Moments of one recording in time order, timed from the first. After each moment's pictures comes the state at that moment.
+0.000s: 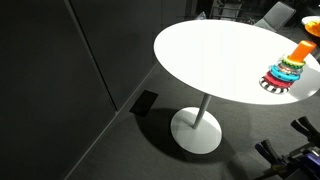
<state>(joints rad) -0.21 -0.13 -0.21 -2.36 -0.02 2.27 -0.05</state>
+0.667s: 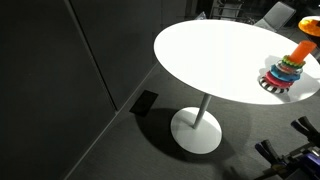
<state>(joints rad) -0.15 -0.17 -0.15 -2.36 -0.03 2.19 -0.05</state>
